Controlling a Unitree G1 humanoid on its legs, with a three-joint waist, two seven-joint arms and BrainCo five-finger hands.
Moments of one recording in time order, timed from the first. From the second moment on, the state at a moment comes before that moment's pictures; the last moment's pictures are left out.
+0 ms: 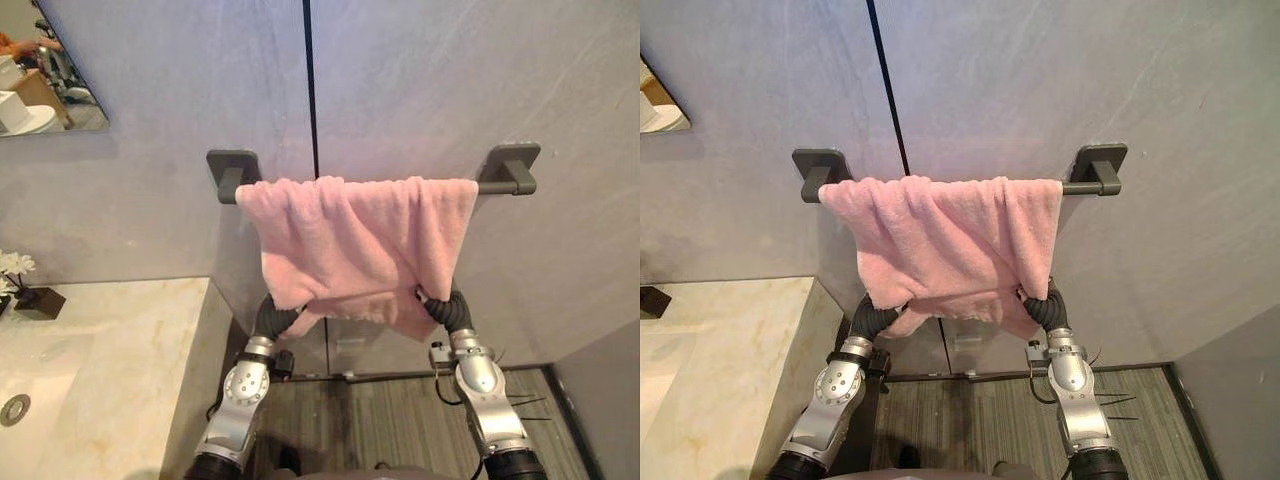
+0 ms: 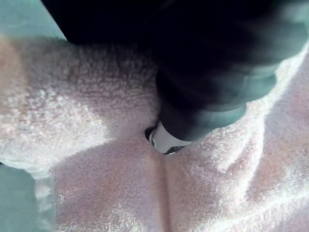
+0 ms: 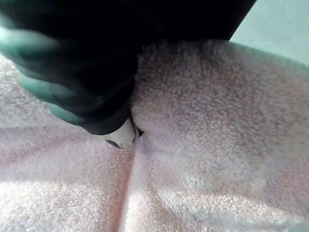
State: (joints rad) left arm 0.07 0.12 -0.21 0.14 -0.03 -0.23 0.09; right arm 0.03 -0.13 0.01 0.15 -0.09 -0.20 -0.09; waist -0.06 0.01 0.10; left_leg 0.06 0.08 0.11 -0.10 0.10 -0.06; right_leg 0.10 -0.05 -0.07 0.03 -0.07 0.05
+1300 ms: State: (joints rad) left arm 0.09 0.05 -0.06 0.42 -0.15 -0.20 0.10; right arm -0.07 -0.03 -0.08 0.48 -0.02 -0.20 -0.12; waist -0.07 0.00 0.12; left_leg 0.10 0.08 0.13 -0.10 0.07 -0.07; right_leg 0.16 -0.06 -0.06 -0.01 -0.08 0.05
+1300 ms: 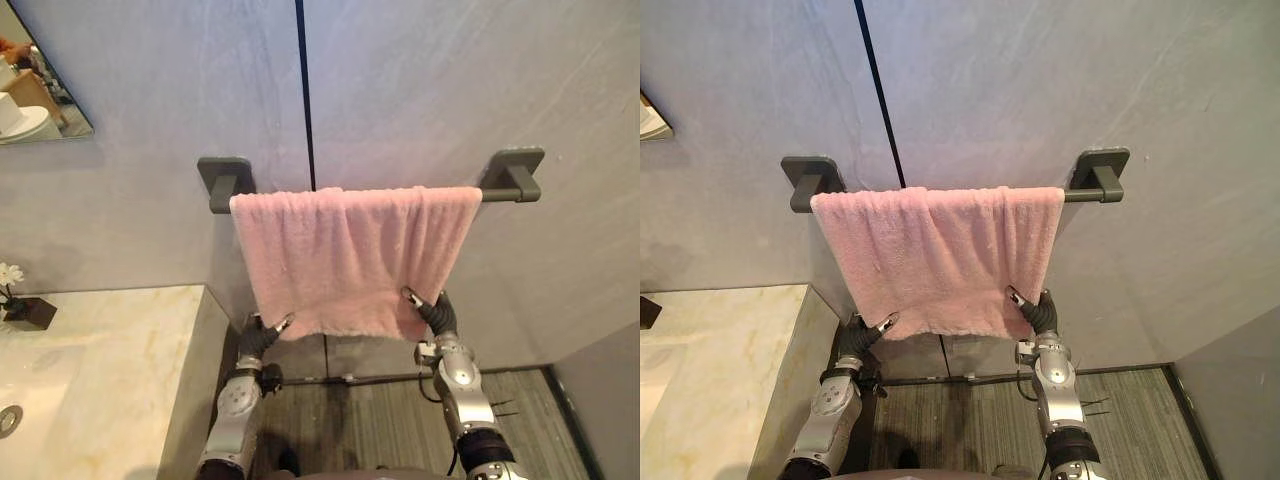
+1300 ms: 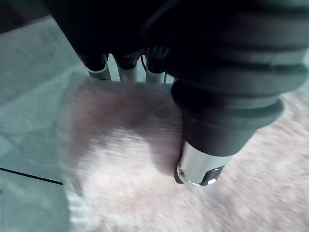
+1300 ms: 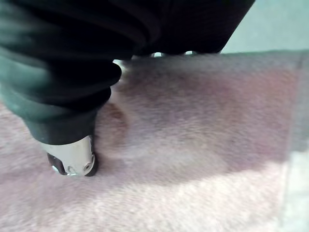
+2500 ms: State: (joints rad) left arm 0.11 0.18 -0.08 -0.64 -0.27 -0.37 0.16; right arm -0.03 -0.20 -0.08 -0.55 0.07 -0.31 -0.21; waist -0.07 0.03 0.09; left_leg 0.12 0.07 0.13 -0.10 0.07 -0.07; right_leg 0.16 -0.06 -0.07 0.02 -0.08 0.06
